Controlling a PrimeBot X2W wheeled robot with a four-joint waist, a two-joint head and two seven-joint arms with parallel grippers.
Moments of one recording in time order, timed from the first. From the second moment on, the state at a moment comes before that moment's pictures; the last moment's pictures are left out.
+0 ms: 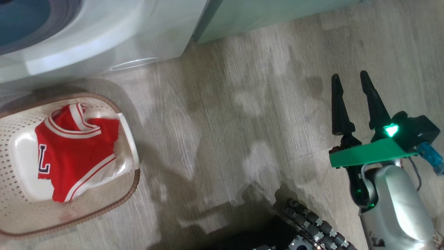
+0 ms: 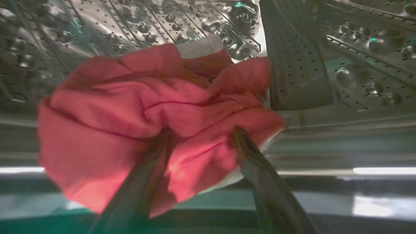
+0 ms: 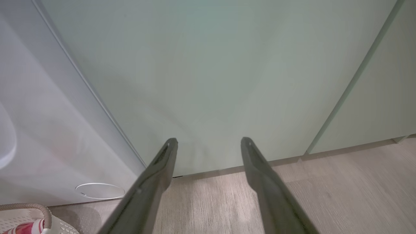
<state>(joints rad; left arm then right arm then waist) -1.34 0.45 -0.08 1.26 -0.13 0.04 0.21 -0.35 -0.06 0.14 0.21 0.28 0.13 -0.26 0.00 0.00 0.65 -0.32</state>
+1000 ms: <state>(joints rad) -0.94 0.22 -0.15 1.30 -0.19 -0.06 -0.21 -0.23 -0.07 0.12 0.25 0.28 0.13 -0.26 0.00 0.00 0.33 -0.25</state>
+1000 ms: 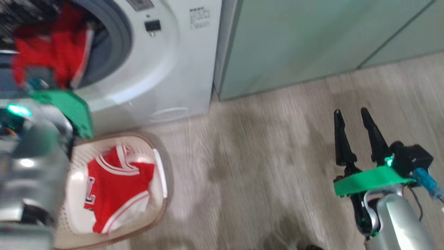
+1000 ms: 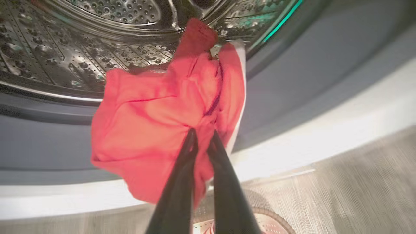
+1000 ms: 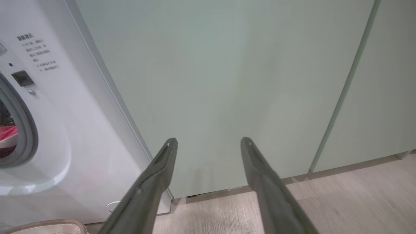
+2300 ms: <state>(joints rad) -0.51 0.11 -0.21 1.30 -0.39 -0.12 0.10 -0.21 -0.12 0.14 0.25 0.28 0.13 -0.26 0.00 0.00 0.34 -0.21</state>
